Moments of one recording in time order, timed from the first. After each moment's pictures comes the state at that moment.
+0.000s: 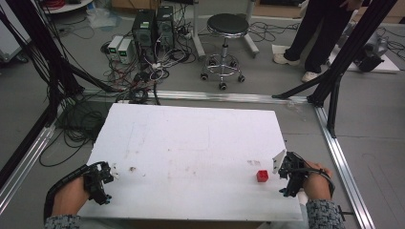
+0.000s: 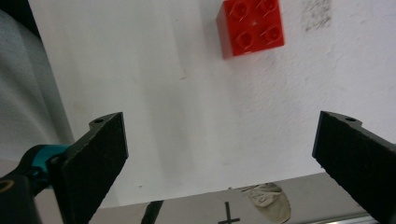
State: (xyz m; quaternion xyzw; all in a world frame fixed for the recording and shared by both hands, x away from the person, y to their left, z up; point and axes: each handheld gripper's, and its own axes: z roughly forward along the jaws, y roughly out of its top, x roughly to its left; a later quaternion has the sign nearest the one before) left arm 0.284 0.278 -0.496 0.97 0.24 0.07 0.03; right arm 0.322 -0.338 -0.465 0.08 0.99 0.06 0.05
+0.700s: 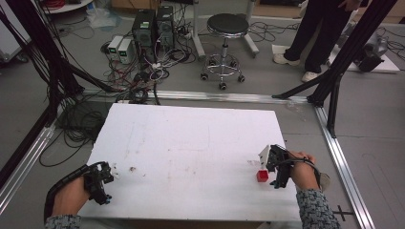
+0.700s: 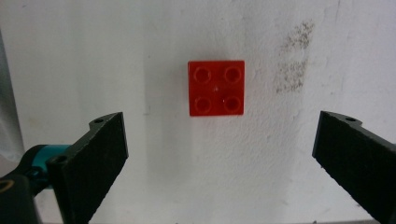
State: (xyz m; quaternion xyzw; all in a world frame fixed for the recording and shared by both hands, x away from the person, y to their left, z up) left arm 0.284 0.278 -0.497 0.97 0.25 0.07 0.04; right arm 0.354 -0.303 -0.476 -0.01 1.00 0.04 0.04
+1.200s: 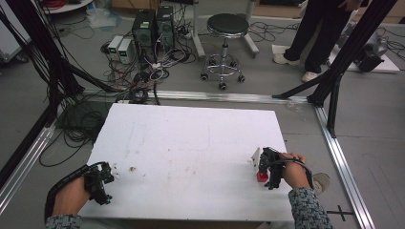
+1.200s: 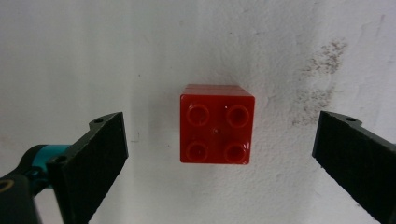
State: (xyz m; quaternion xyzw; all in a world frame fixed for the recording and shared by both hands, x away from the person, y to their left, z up) left arm 0.285 0.277 -0.499 0.97 0.25 0.06 0.03; right arm 0.364 -0.288 -0.505 -0.03 1.00 0.03 0.01
